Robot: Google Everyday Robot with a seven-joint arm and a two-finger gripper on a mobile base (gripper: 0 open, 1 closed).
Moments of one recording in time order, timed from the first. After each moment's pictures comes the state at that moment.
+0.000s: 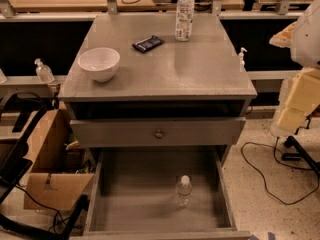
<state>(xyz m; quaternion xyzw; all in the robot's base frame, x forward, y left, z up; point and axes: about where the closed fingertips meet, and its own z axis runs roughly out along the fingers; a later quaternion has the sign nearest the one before) 0.439 -0.213 0.988 -0.60 0.78 -0.05 0.18</state>
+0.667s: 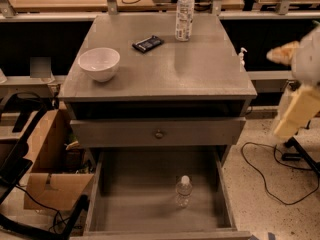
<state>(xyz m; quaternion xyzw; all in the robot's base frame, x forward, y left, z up) 0.455 -0.228 0.949 -0.60 0.77 0.01 0.24</state>
